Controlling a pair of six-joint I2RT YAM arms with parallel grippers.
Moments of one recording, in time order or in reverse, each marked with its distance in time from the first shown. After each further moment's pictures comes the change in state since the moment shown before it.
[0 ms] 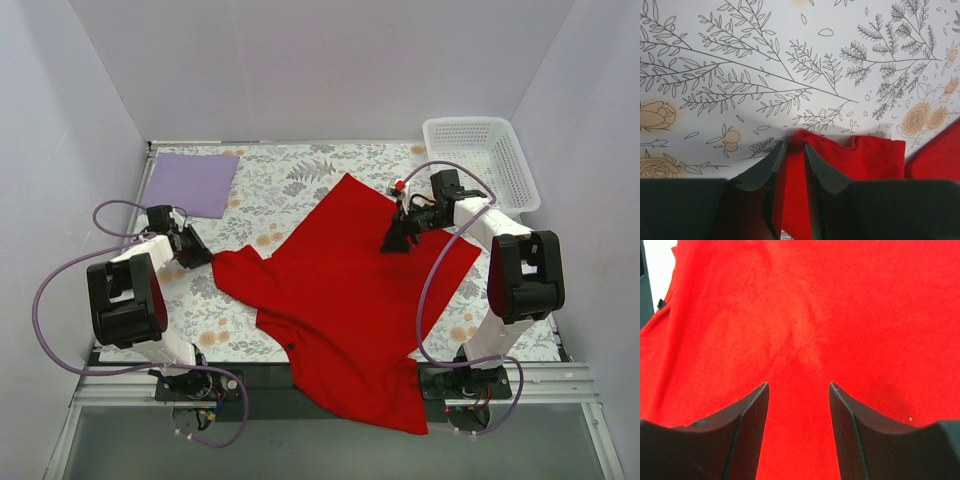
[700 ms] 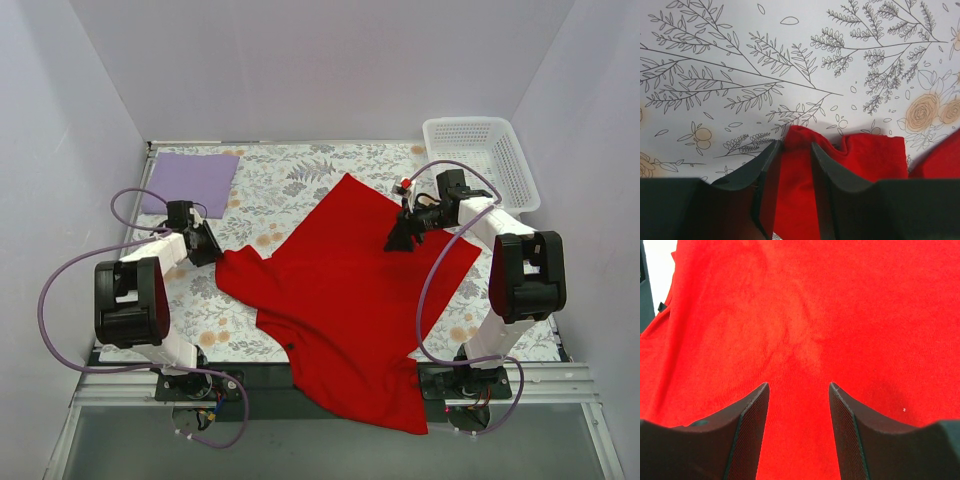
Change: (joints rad) left arm -0.130 -0.017 0.007 -0.008 -0.136 0.021; right arm -0.036 0.000 0.000 -0.008 -0.017 -0.004
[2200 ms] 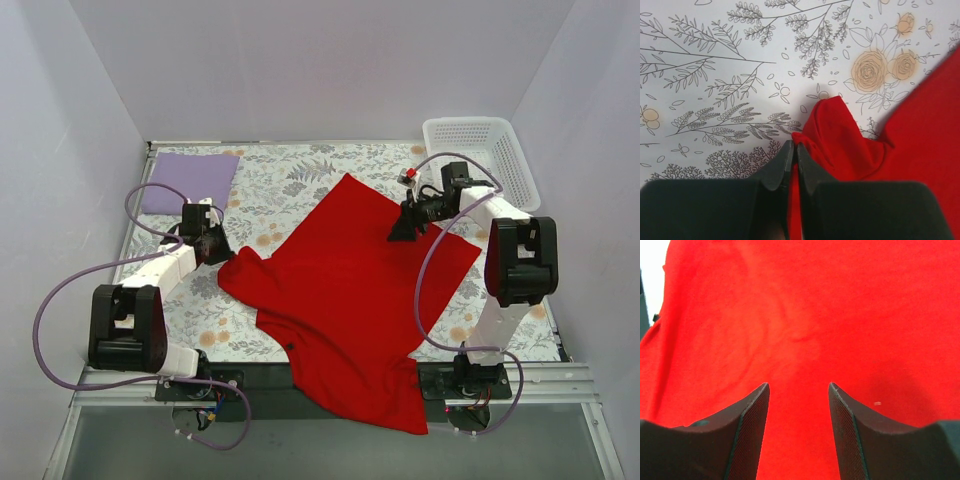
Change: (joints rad) left arm -0.157 -0.154 -0.052 -0.006 -0.045 0.025; right arm -0.051 0.109 0.092 -0.029 -0.023 0.009
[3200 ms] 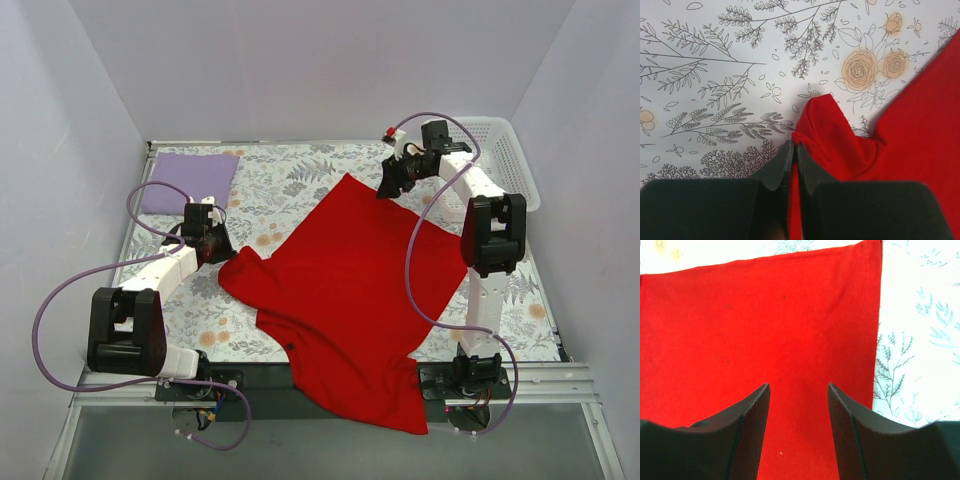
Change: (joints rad) left arm -0.031 -0.026 0.000 0.004 -0.010 -0.002; right arm 0.078 0.333 0.578 -0.015 0.253 0.231
